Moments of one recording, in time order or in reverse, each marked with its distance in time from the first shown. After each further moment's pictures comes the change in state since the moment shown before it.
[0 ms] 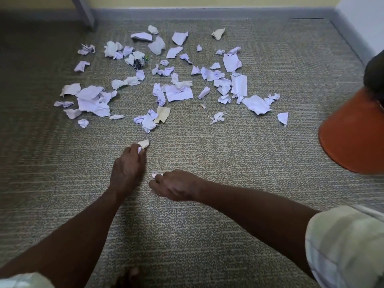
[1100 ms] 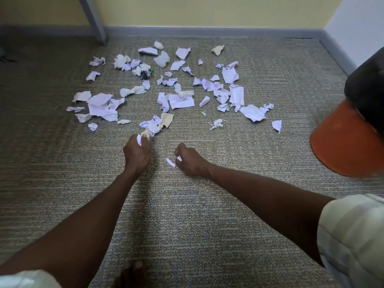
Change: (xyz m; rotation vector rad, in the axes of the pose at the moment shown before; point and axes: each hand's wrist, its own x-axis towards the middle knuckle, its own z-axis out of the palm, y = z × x) left_hand 0.028 0.040 -0.024 -0.432 0.131 -0.398; right_hand -0.003 0.029 -0.049 0.447 0.118 0.539
